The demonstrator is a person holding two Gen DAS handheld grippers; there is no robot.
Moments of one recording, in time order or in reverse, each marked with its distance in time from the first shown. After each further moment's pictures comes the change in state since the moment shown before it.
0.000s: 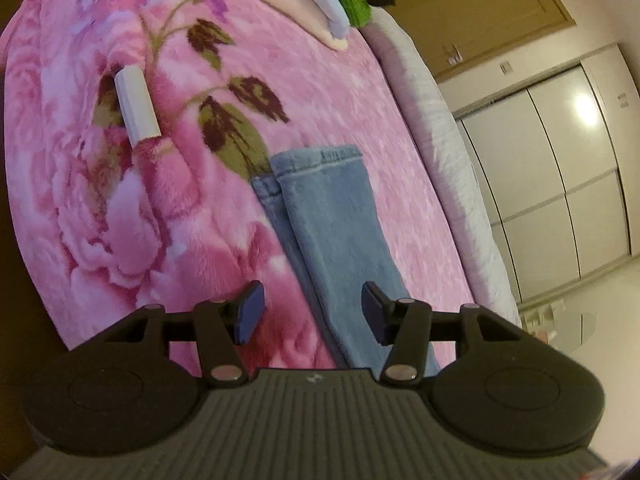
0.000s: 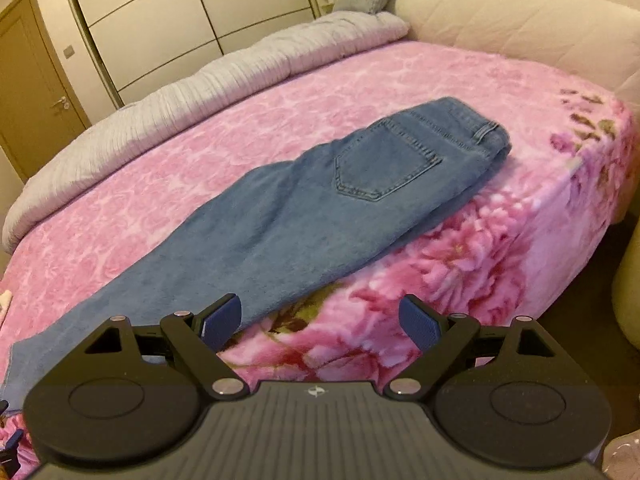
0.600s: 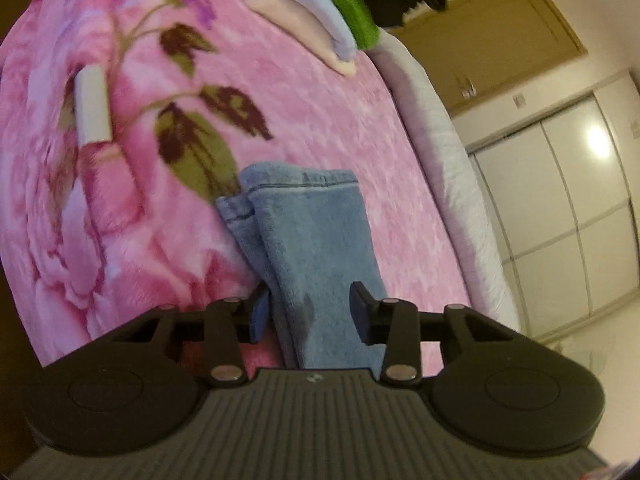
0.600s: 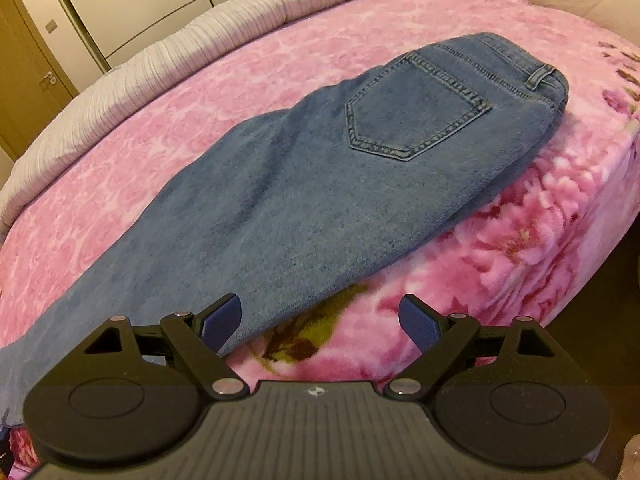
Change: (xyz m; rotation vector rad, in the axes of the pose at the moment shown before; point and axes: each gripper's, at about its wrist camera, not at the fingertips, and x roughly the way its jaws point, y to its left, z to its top) left arm 0.033 -0.020 -0.005 -0.051 -0.106 0.024; right arm 0.089 -0.001 0.015 0.033 0.140 0.026
